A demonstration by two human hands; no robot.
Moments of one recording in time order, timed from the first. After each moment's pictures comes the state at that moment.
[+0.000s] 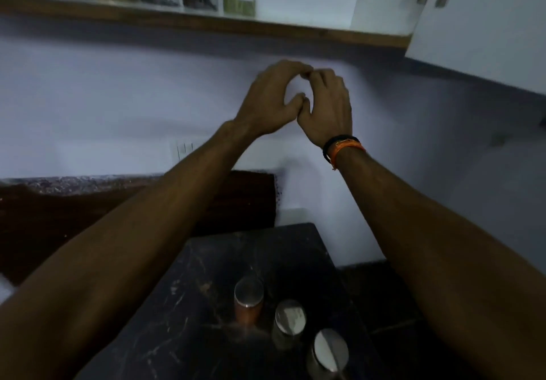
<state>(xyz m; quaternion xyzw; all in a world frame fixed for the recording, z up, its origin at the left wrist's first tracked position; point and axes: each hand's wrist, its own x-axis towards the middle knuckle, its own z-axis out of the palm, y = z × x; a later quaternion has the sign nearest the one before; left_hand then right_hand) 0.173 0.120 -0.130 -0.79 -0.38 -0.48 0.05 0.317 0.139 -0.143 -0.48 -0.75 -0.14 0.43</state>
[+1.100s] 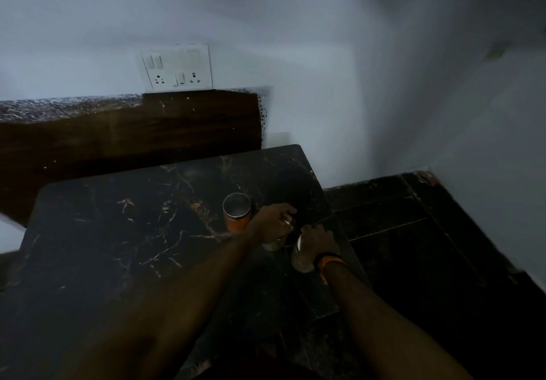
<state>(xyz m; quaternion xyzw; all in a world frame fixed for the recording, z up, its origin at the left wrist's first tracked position) 0.244 -0.032 -0.466 -0.71 -0.53 -0.13 -0.44 0.410 -0.062 -0.503 -0.72 -0.64 0.25 -0.10</state>
